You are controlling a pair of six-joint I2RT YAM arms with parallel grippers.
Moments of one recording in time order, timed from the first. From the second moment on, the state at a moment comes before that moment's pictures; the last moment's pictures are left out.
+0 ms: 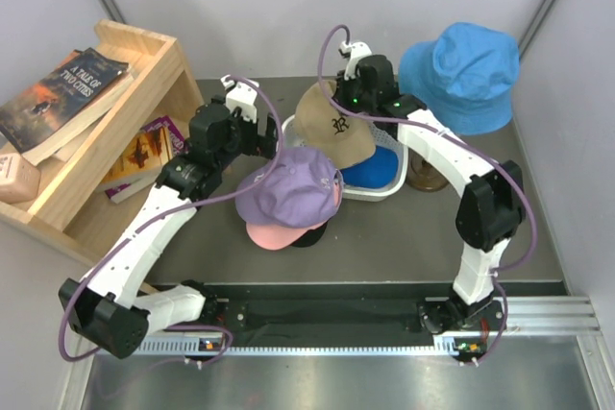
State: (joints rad) left arm -0.44 1.15 1.17 -0.33 -0.06 0.01; right arm 0.53 1.86 1.68 -0.25 -0.07 0.18
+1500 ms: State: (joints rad) left arm -0.44 0.94 1.08 -0.27 -0.21 0.01; right arm 0.54 1.37 1.58 -0.25 -0.22 0.11
